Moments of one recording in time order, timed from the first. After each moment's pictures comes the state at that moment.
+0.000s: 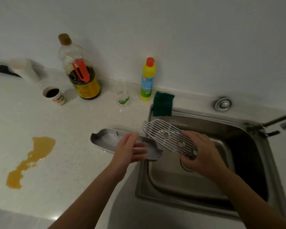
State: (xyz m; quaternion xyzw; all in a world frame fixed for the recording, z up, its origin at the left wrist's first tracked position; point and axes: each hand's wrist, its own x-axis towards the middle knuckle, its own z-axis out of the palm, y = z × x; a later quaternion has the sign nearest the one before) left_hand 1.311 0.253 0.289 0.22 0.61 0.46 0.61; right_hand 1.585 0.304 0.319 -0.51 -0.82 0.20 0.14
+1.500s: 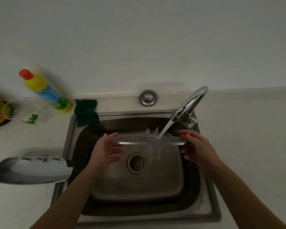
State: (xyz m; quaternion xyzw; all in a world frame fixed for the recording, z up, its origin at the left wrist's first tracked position) left_hand 1.558 0.353 0.258 0.22 0.62 0.41 0.63; right_hand 1.885 0.353 0.291 -0.65 -0.30 0.61 0.35
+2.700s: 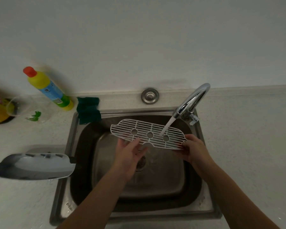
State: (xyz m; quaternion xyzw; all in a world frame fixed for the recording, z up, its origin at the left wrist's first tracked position) left_hand 1.633 0.338 0.258 0.09 0.51 0.52 0.68; right_hand 1.865 0.347 0.268 -0.68 -0.26 0.60 0.34
